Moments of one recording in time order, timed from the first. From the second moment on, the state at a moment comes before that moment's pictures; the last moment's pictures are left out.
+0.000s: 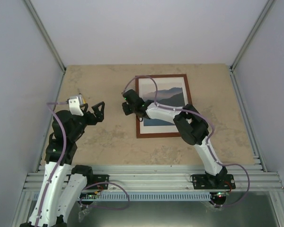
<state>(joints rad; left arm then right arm) -0.13 0.58 0.73 -0.38 0.21 -0.38 0.86 2.27 1.67 -0.16 0.18 0.30</state>
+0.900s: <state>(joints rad) -0.48 1.15 0.56 -0.05 0.18 -0.71 0.19 1.46 0.71 -0.01 -0.05 0.23</state>
